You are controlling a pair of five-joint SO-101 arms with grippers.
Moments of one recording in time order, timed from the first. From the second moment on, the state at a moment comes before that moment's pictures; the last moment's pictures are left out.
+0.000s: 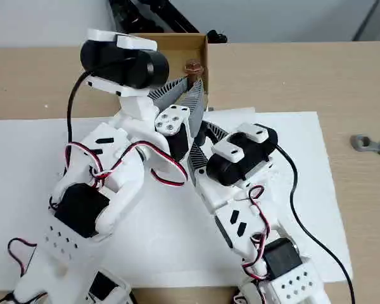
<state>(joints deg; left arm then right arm) 29.3 -40.5 15.5 49.3 19.8 -31.1 -76.1 67.2 20.6 -2.9</state>
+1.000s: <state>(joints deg) 27.4 -39.4 21.0 47.1 19.8 -32.4 -76.0 67.3 20.6 -2.9</state>
